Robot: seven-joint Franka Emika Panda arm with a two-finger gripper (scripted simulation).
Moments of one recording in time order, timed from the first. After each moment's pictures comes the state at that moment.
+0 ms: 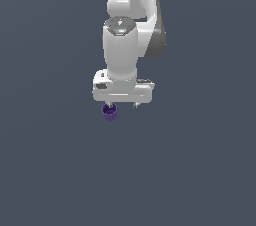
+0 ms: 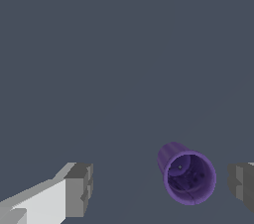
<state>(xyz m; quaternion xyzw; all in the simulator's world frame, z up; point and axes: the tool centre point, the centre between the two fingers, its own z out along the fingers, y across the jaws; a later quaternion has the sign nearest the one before) 0.015 -0.019 0.199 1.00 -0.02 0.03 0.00</state>
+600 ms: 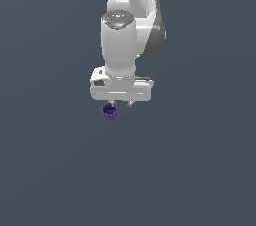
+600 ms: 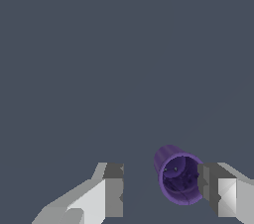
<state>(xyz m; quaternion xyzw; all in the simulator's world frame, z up) 0.018 -0.024 0.211 1.00 -0.02 0.04 0.00</state>
